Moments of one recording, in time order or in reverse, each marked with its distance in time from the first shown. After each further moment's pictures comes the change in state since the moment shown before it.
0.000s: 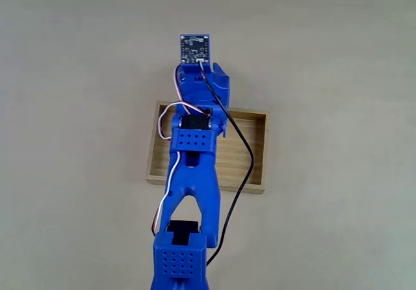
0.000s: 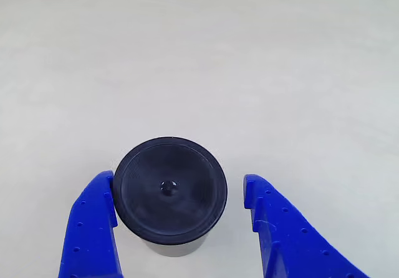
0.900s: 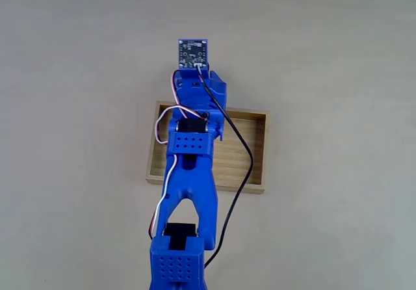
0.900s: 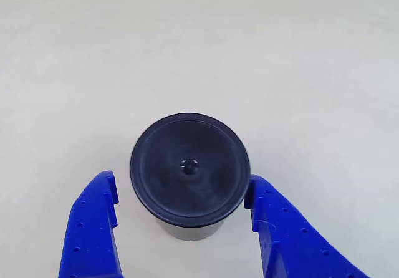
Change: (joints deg) arm -1.6 -2.1 4.3 0.5 -0.9
